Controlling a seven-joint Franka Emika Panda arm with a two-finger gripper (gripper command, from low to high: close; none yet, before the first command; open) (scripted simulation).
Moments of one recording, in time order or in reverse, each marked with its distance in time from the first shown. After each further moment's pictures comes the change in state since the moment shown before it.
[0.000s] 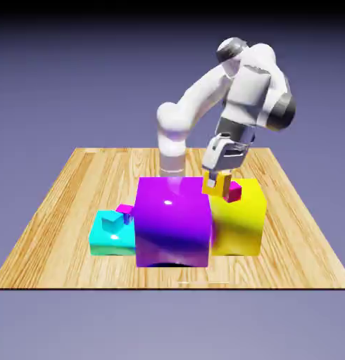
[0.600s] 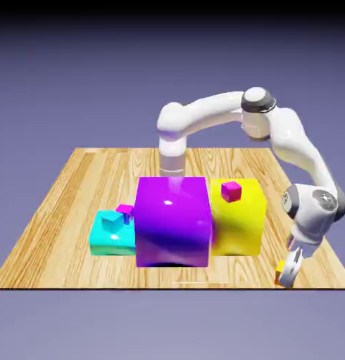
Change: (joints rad) arm -0.268 -0.472 0.652 0.508 0.542 -0.245 0.272
